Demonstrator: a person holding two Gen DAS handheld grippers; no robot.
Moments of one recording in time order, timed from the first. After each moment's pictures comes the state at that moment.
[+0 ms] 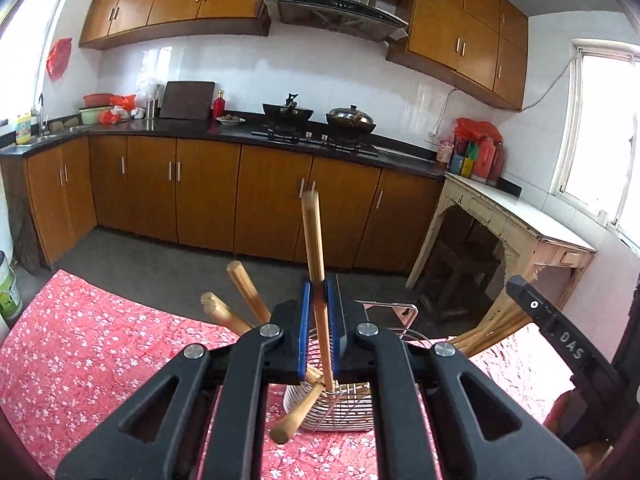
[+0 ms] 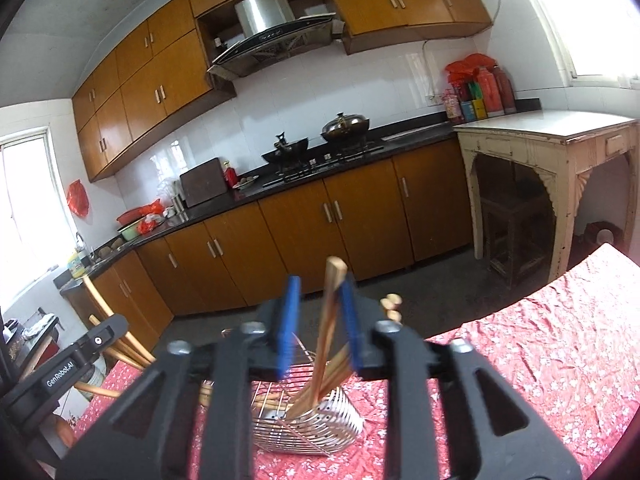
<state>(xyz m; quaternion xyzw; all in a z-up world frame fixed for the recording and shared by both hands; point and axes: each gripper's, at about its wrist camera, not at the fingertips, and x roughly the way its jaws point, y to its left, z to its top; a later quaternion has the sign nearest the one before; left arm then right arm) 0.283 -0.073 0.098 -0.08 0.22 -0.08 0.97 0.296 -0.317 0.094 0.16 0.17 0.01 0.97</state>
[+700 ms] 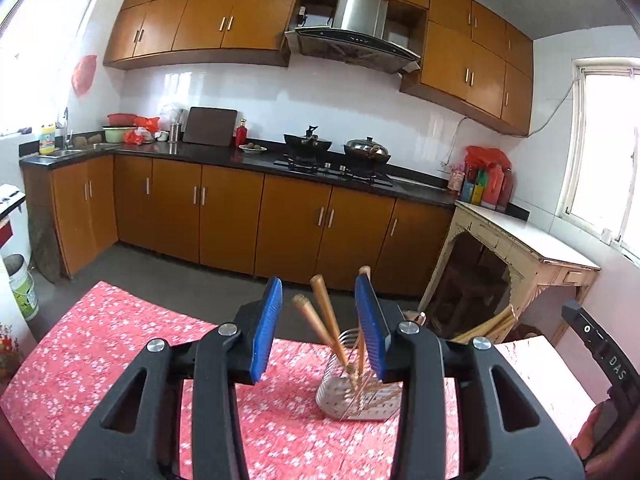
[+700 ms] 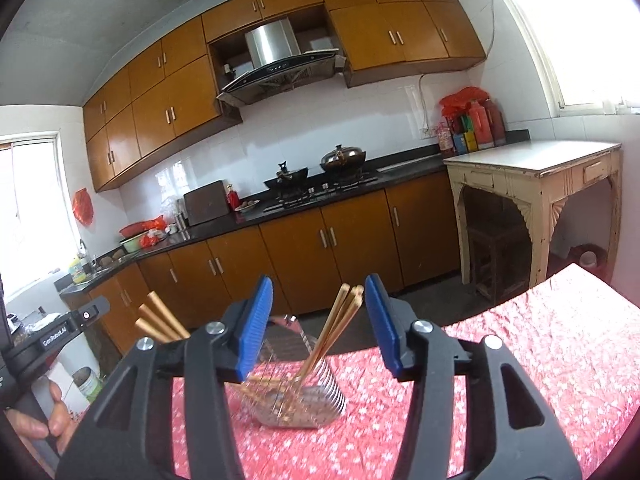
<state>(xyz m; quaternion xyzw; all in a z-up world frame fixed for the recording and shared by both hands) 0.218 -0.029 0.127 -0.08 0.17 -0.05 0.98 0.192 -0.321 0.123 0.14 0.13 0.01 0.98</state>
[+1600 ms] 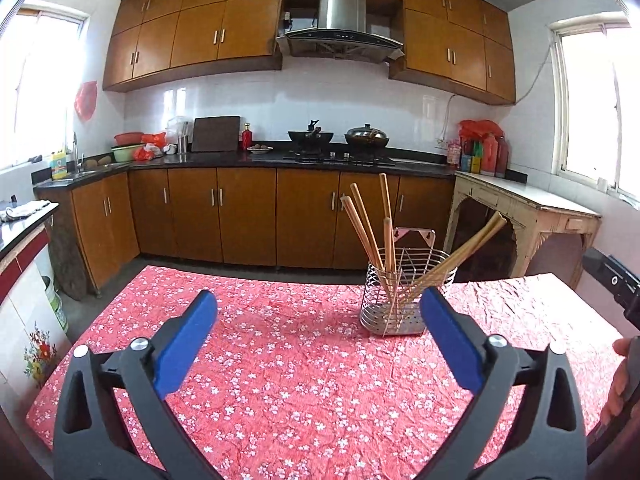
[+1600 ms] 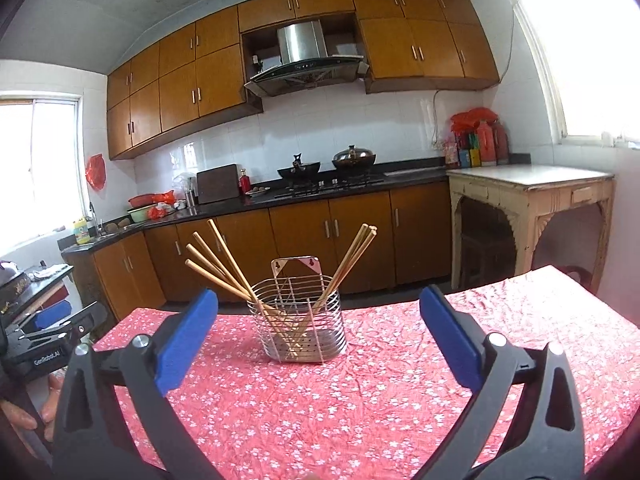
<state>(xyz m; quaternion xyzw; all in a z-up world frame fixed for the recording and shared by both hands) 0.120 0.002 0.085 -0.01 0.17 -0.05 0.98 0.078 -0.275 0.104 0.07 0.12 0.01 0.99</state>
